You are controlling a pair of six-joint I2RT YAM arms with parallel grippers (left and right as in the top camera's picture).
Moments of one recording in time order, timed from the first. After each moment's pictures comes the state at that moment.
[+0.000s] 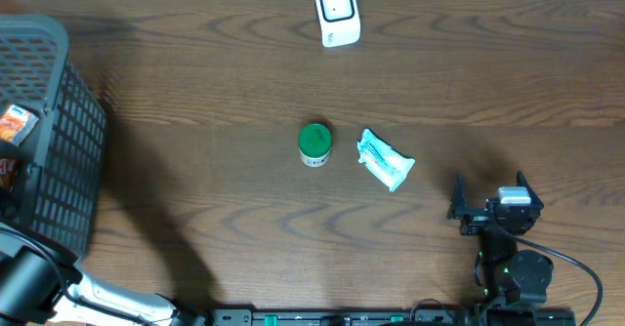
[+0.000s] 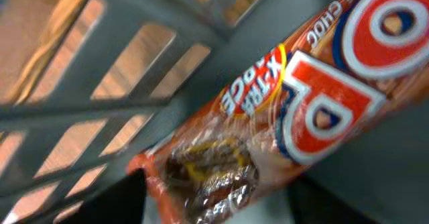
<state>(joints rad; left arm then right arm) 1.03 1.99 1.34 -0.53 -0.18 0.33 -0.06 0.02 0.01 -0.07 -0.04 -0.09</state>
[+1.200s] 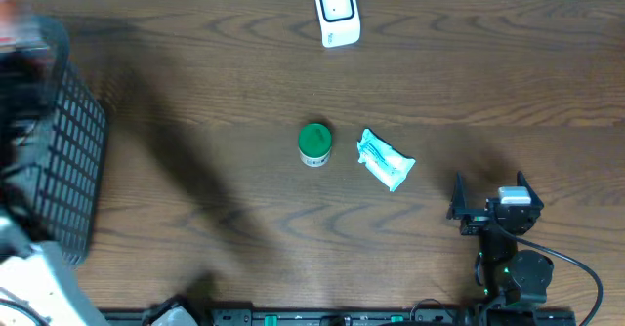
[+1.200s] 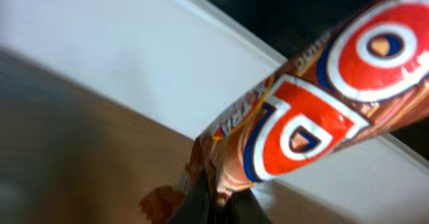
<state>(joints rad) 0.63 1.10 1.39 -0.55 0.79 -0.44 -0.06 0.02 0.01 -0.07 -0.04 -0.09</state>
